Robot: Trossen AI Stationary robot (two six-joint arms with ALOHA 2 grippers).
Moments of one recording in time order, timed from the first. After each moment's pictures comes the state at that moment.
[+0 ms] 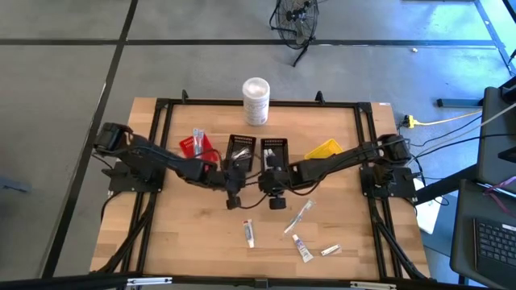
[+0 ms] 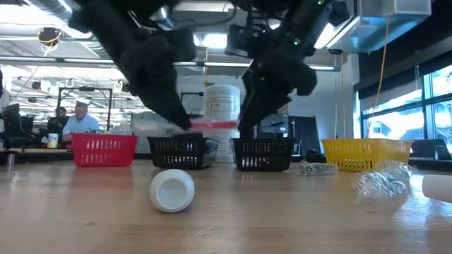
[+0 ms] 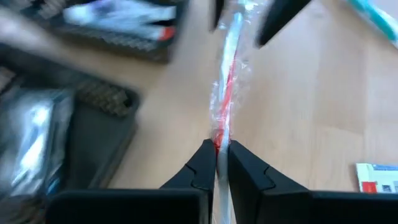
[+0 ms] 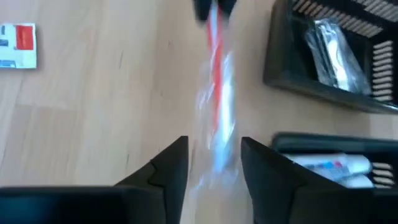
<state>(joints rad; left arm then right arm) -0.19 1.56 0.84 -0.18 -0.29 -0.41 0.20 1.86 1.25 -0.43 0.24 -0.01</state>
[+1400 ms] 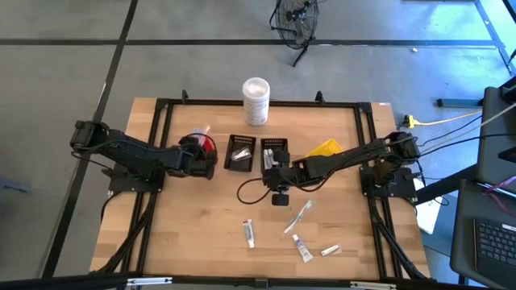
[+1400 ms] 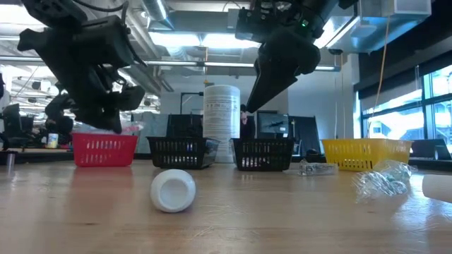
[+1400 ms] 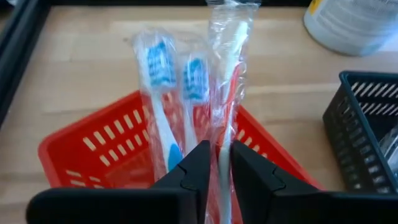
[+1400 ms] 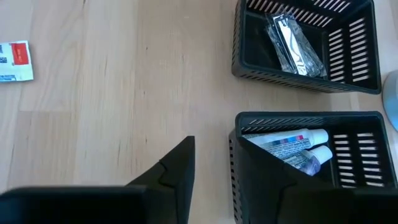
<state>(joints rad) -0.05 1.29 0.53 -0.59 -0.88 -1.48 0.20 1.78 1.25 -0.51 0.30 0.07</state>
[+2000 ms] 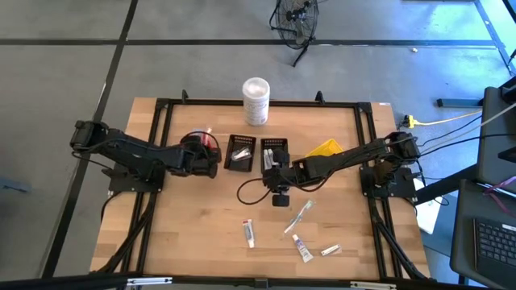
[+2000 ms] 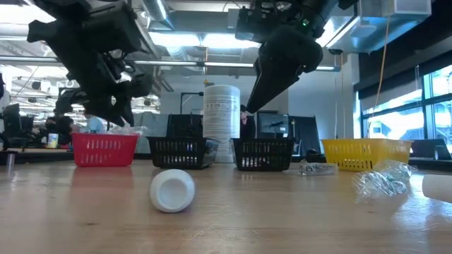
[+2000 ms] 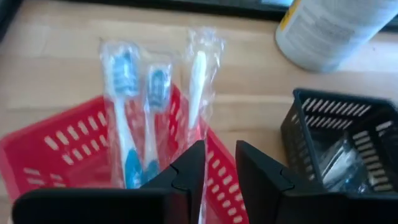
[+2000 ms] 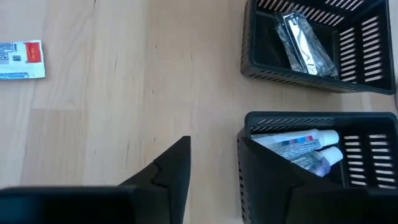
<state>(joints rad) -0.06 1.29 0.60 -0.58 -0.87 -1.51 0.20 1.78 1.25 -0.51 0.27 0.07</state>
